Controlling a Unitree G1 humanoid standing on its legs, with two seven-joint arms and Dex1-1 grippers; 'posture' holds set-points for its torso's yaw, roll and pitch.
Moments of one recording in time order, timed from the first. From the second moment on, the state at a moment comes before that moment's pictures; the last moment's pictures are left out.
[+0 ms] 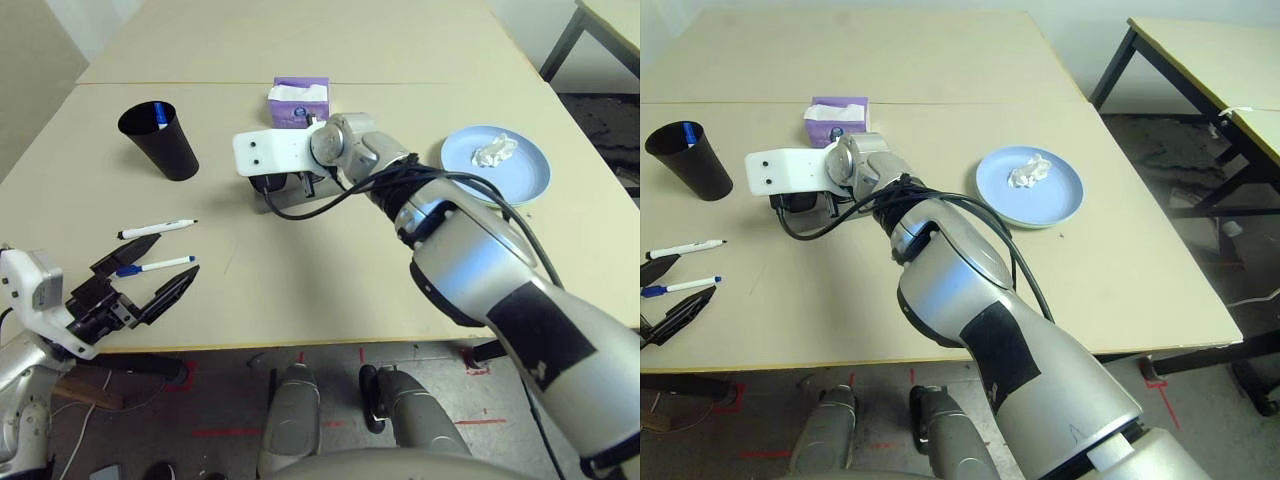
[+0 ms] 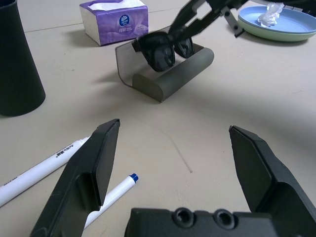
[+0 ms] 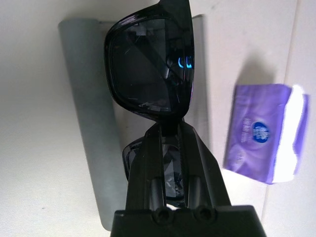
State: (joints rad) left arm 0.28 0.67 0.57 -0.12 -0.64 0.03 -1.00; right arm -1.52 0.14 0.57 1.34 -0.52 -0.07 0.70
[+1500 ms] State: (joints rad) left arm 0.16 0.65 0.53 -0.07 -0.62 0.04 -0.95; right arm -1.47 -0.27 0.25 0.92 -0.20 0.26 1.38
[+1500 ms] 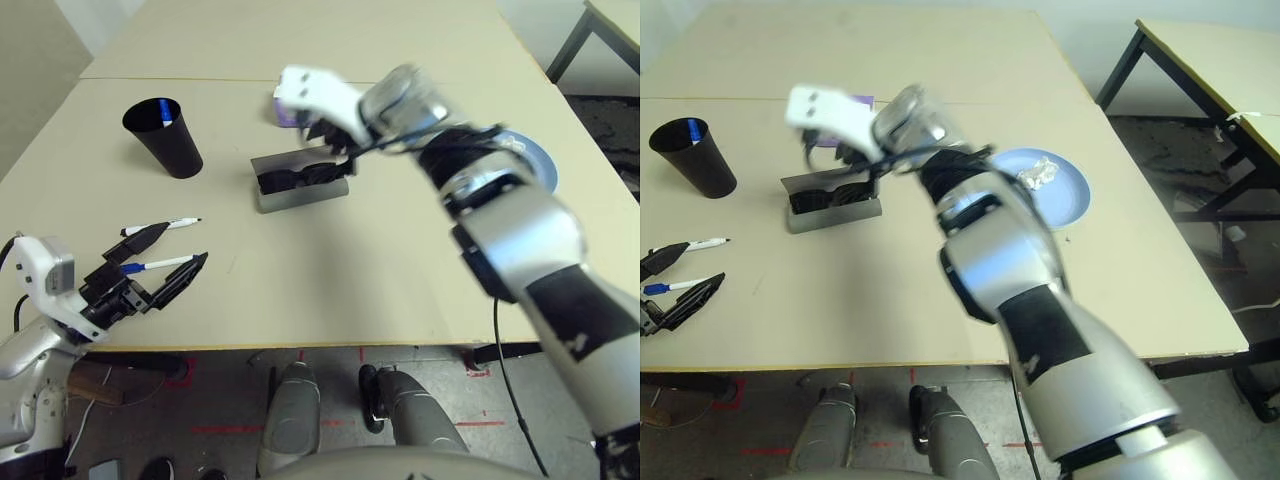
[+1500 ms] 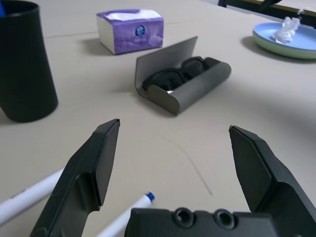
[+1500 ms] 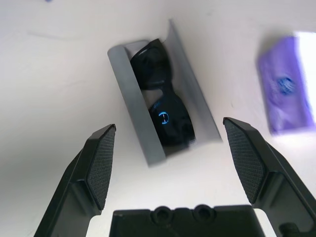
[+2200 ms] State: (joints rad) left arm -0.08 0.72 0.39 -0.03 -0.45 0.27 -0.70; right arm -0.38 -0.45 -0.15 -0.07 0.26 0.47 1.09
